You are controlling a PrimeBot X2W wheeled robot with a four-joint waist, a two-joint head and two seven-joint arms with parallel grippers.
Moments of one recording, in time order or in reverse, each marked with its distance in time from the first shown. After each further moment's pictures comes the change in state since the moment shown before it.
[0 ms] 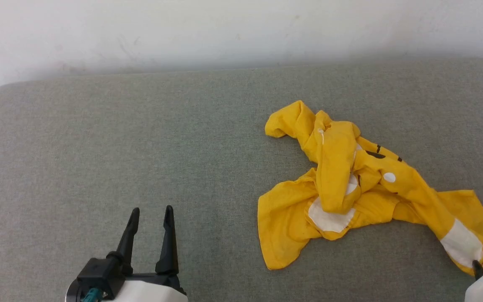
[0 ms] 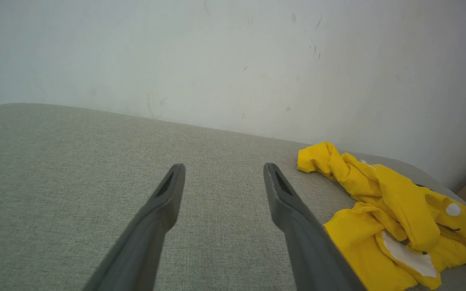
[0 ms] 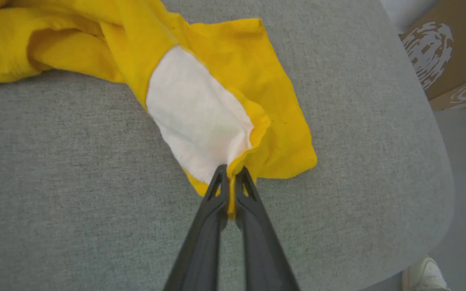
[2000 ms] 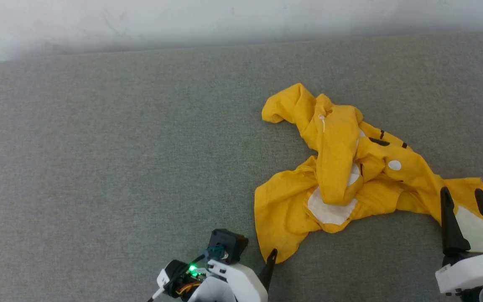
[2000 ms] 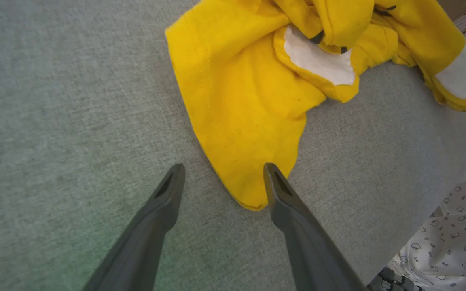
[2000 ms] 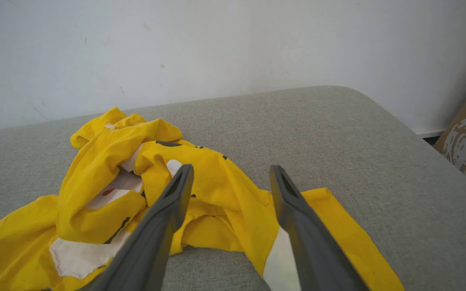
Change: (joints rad) left arm -0.162 -0.013 -0.353 0.141 0.022 -0.032 0.549; right arm -0.040 0.090 0.085 -0.143 0.172 0.000 -0.396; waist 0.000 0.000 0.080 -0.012
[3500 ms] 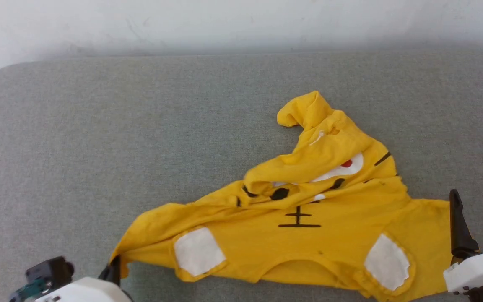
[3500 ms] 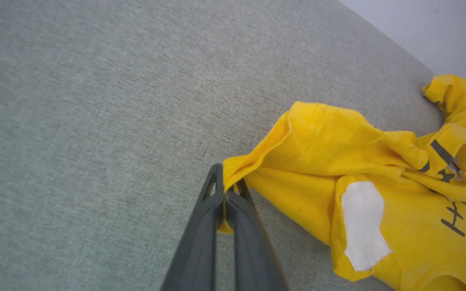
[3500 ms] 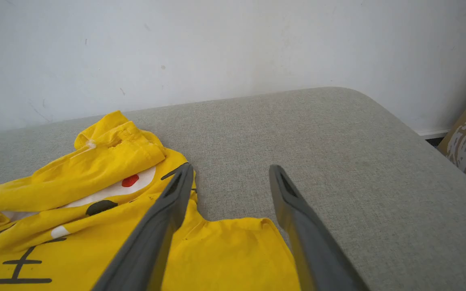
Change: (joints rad) left arm 0.250 0.191 0.386 -0.289 -0.384 0.307 -0.018; right arm -0.028 0.000 -0.040 0.047 0.001 0.000 0.011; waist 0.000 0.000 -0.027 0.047
